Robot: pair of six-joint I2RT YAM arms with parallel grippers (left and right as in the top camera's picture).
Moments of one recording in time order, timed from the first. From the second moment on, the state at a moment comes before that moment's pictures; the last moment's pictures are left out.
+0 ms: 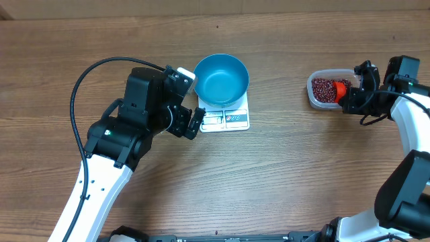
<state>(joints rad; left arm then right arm) -0.35 1.24 1.23 -0.81 0.14 0.10 -0.34 1.73 1.24 -0.76 -0.37 -0.25</state>
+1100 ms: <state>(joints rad) -0.35 1.24 1.23 -0.81 0.14 0.10 -0.36 1.80 1.25 -0.76 -0.59 -0.26</state>
